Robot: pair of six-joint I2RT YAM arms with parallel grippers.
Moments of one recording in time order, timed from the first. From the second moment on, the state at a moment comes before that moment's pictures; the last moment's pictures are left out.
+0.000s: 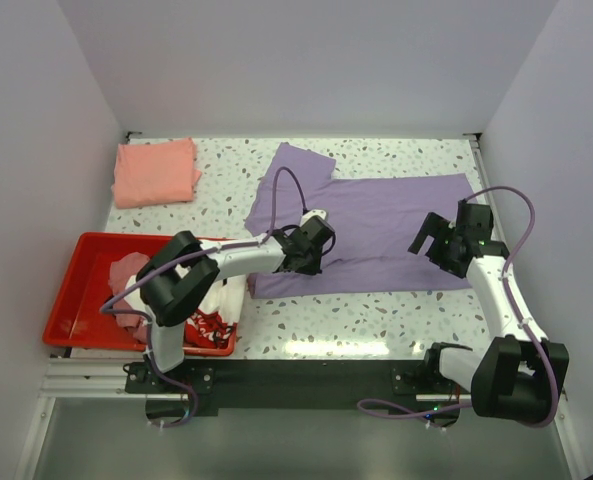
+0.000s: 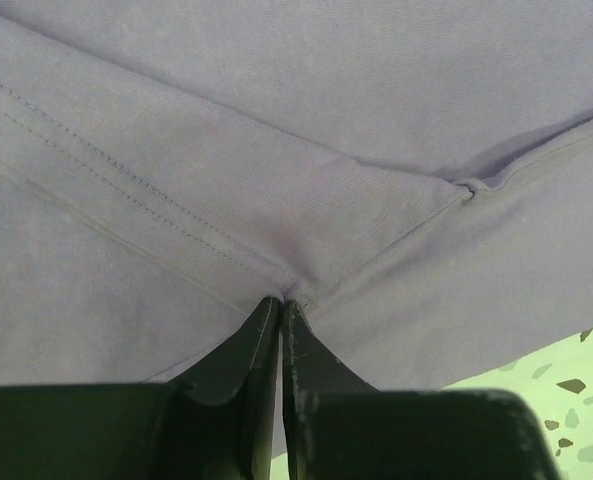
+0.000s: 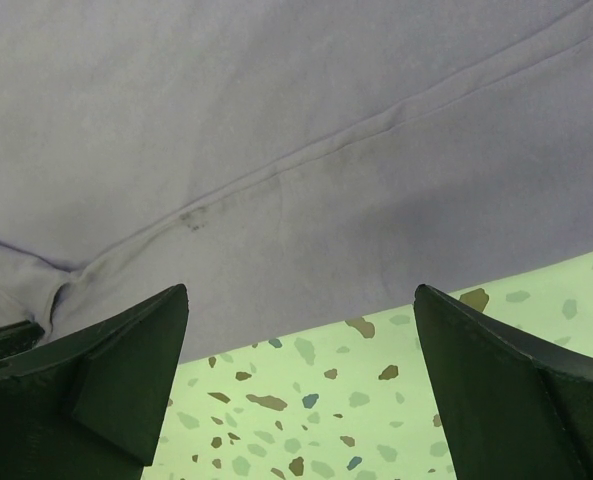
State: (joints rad) left arm -0.89 1.90 1.20 -0.31 -0.21 -0.65; right arm -0.12 1.14 0.78 -0.59 -0.07 0.41
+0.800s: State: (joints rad) left arm -0.90 1.90 1.31 -0.32 -0.26 -0.54; right arm -0.12 1.14 0.78 -0.59 -0.07 0.41
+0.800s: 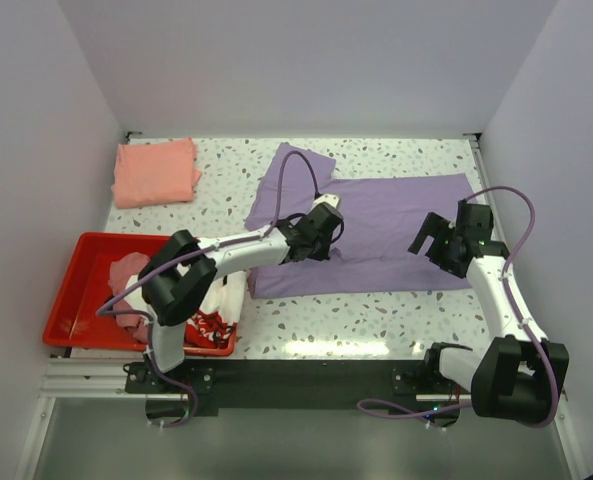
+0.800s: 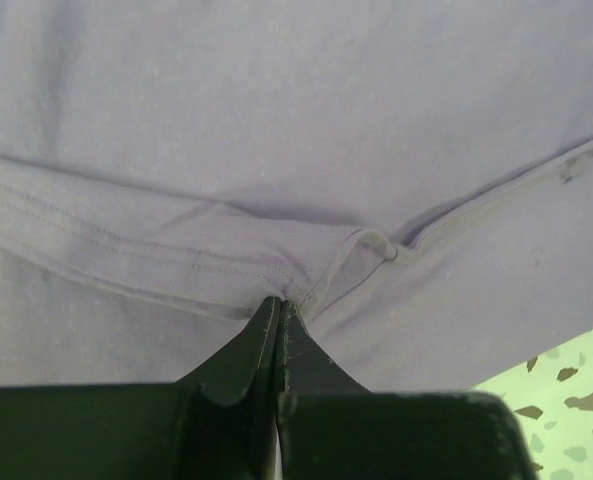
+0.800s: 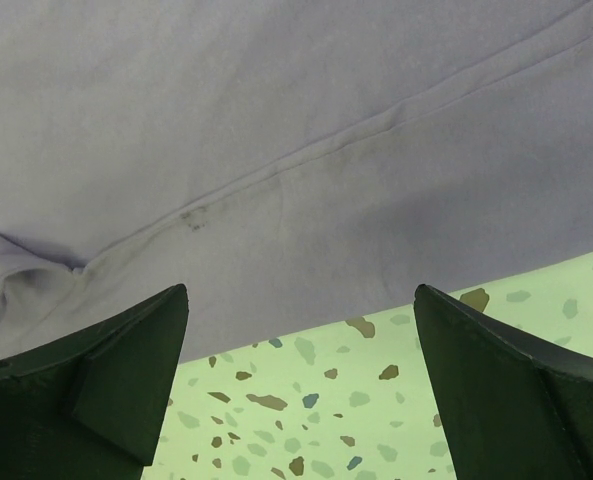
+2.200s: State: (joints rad) left arm -0.87 2.04 1.54 -0.34 -0.26 -0.36; right arm -0.12 1.15 0.78 -0.59 -0.10 0.40
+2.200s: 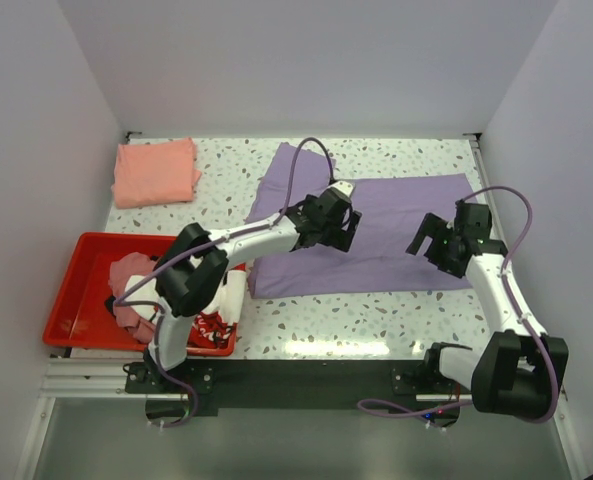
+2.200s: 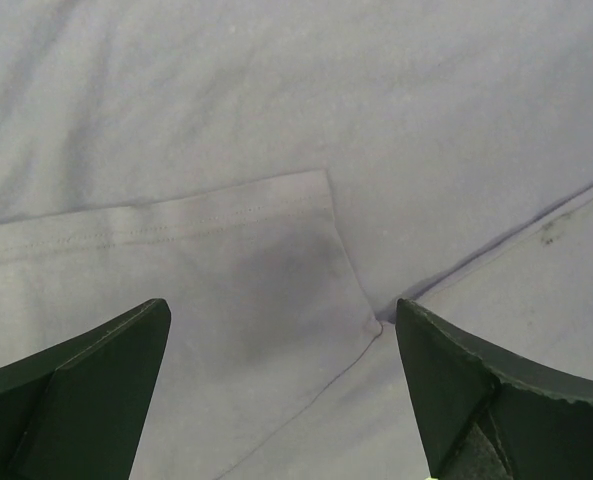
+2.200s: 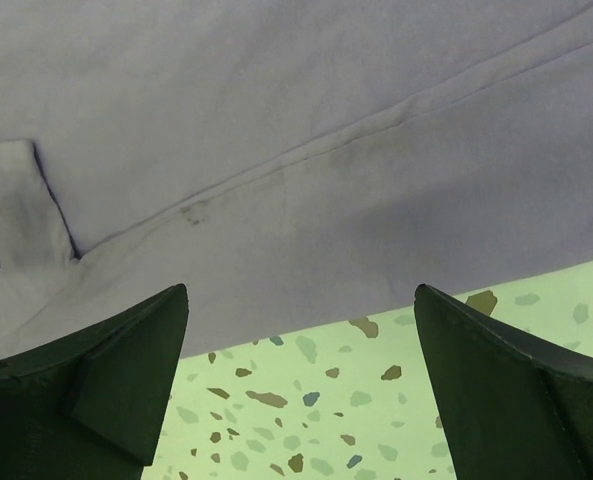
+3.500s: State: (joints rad) left arm -0.88 1.84 1.04 -0.01 -0.11 -0.57; right arm -0.12 1.18 0.55 -0.44 -0.02 0.54
